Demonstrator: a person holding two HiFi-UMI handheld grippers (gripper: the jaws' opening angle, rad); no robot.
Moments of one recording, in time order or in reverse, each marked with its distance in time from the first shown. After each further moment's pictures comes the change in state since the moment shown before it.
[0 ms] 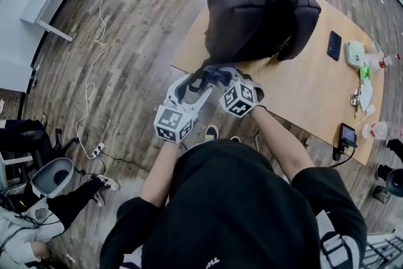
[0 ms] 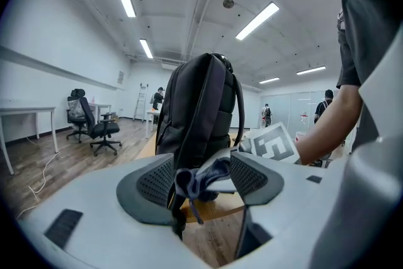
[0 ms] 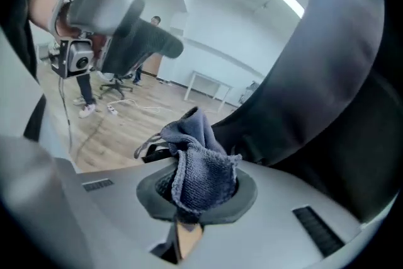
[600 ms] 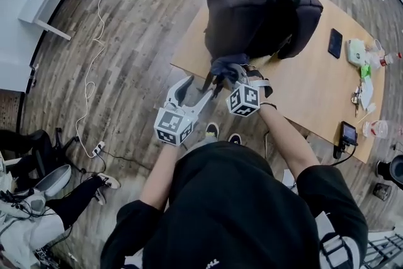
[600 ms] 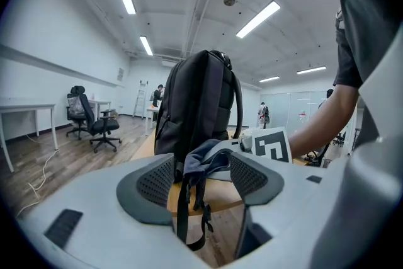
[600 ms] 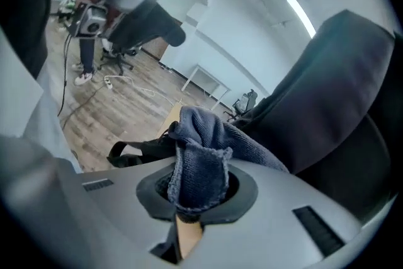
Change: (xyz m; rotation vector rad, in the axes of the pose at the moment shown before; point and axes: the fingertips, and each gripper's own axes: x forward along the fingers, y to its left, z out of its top) left arm -0.003 -0.003 -0.009 -0.012 0.021 -0.010; right arm -0.009 -0.024 -0.019 -0.229 0.053 -0.129
